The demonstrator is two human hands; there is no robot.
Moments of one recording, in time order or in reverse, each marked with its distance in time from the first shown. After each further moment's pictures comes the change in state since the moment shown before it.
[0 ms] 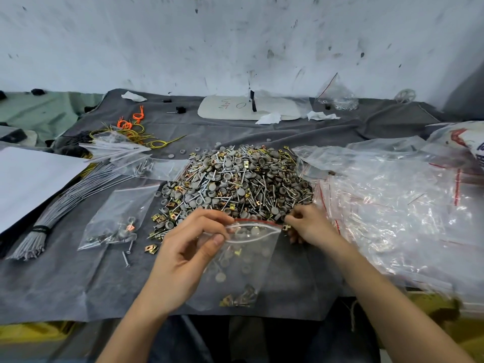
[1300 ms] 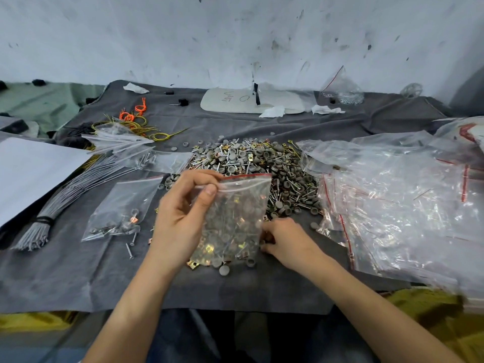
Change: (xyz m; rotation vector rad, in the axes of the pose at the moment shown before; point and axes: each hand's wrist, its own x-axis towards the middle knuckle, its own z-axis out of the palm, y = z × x) left_hand 0.032 -0.004 -0.004 0.005 0.190 -0.030; right_hand -0.042 -0.027 0.042 -0.698 -0.126 -0.320
